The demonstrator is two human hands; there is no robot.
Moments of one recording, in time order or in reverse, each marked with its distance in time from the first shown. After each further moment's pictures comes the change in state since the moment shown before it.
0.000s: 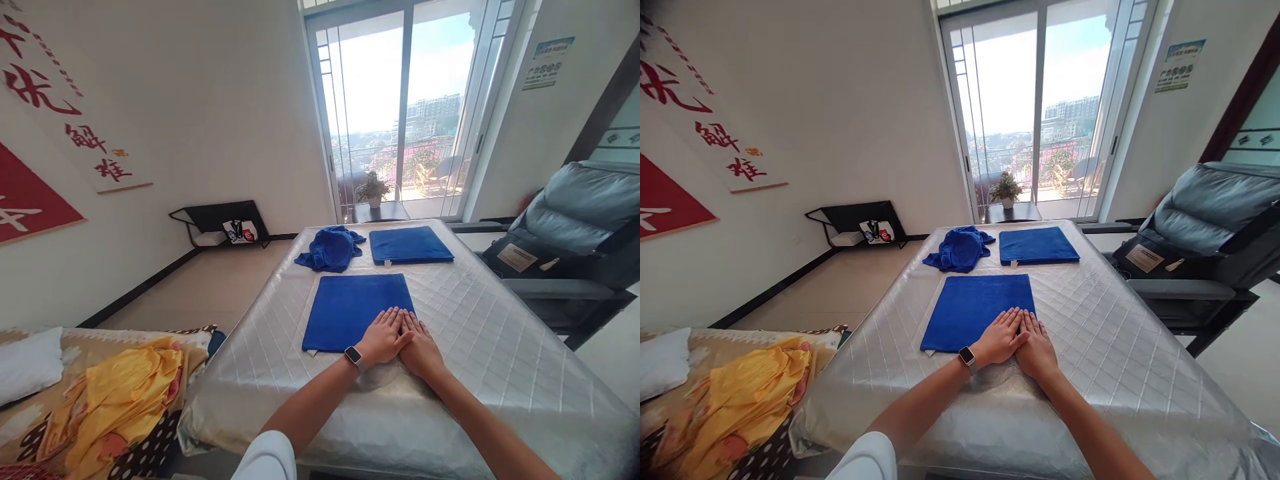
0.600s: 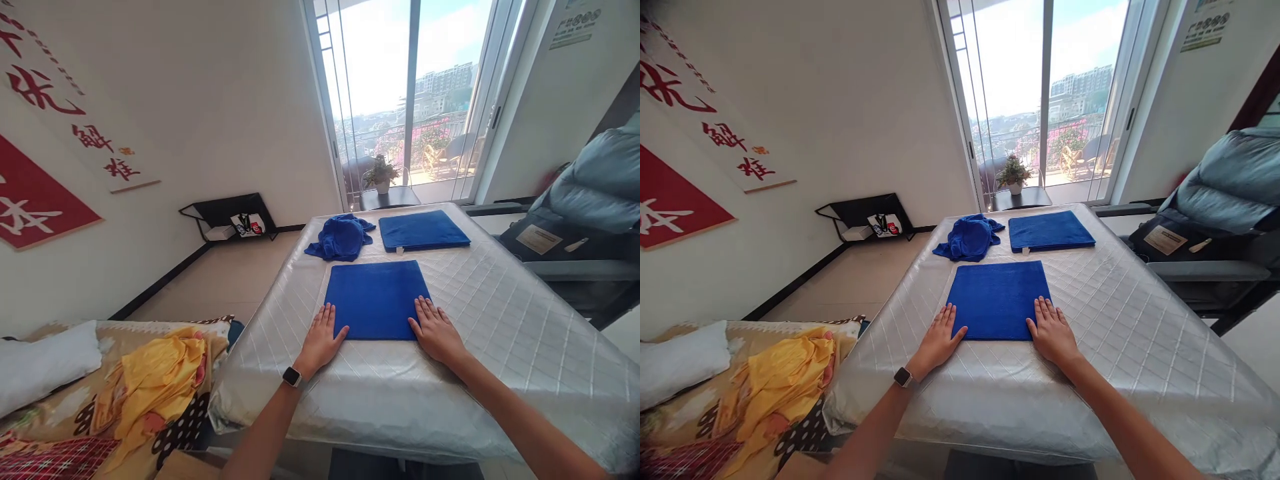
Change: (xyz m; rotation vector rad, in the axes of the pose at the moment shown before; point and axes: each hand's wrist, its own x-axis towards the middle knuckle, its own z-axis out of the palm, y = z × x) left_hand -0.155 -0.108 -0.034 0.060 -0.074 -0.567; right_hand 0.003 0.000 -0.007 0.013 -0.097 0.022
